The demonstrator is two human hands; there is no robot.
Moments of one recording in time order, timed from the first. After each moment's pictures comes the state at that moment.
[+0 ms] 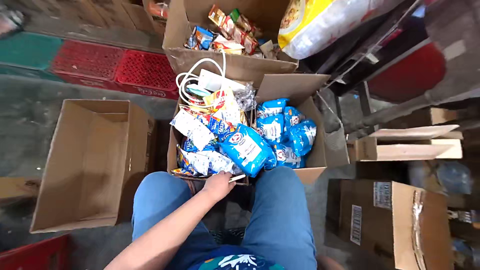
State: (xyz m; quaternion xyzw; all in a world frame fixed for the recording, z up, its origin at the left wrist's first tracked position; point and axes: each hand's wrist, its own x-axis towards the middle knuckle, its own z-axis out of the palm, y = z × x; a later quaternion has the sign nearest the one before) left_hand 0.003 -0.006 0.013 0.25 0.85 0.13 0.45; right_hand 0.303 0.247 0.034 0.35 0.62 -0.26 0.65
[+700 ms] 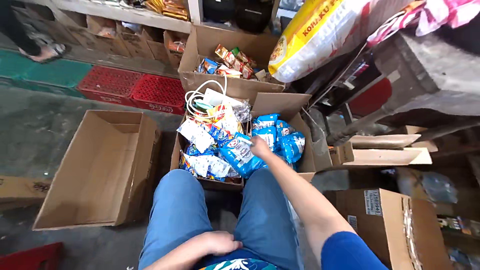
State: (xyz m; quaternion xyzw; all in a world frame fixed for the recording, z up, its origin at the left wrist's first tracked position) left_hand 0.140 -0.049 0.063 0.30 0.67 0.16 0.66; right_hand -0.021 0.225 0.037 0.11 0.93 -0.31 0.17
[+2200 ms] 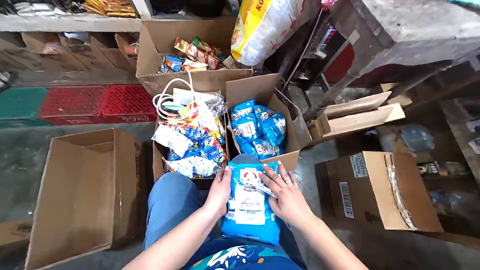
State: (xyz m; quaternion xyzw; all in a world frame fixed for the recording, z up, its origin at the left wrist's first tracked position) left_hand 0.098 0.043 0.128 -0.09 0.66 0.64 0.39; right_hand 0.229 0.208 0.128 0.05 0.98 -0.21 -0.05
